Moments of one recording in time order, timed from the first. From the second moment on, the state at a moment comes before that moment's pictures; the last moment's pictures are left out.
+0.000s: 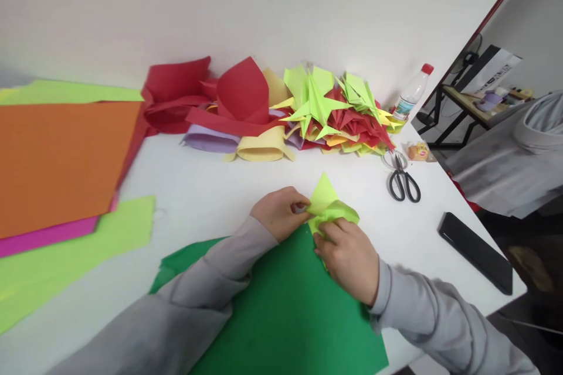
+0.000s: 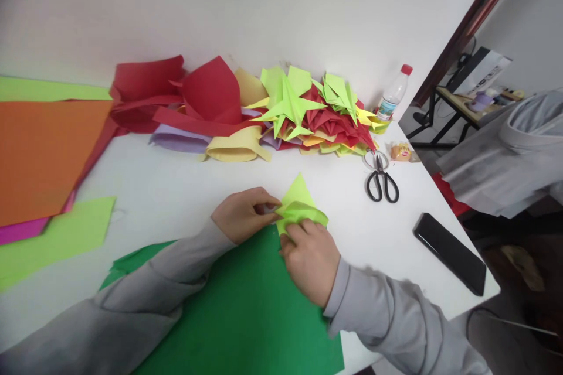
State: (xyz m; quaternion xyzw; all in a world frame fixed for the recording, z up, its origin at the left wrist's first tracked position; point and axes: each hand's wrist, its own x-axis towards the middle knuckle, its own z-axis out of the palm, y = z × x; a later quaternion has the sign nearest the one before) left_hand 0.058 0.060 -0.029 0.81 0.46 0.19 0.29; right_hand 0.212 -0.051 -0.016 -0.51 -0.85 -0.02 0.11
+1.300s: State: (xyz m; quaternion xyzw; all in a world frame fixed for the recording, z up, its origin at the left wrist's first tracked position) left_hand 0.035 0.075 -0.049 0.85 0.26 0.26 0.38; right_hand 0.223 -0.046 -0.016 -0.37 -0.90 -0.03 0.21
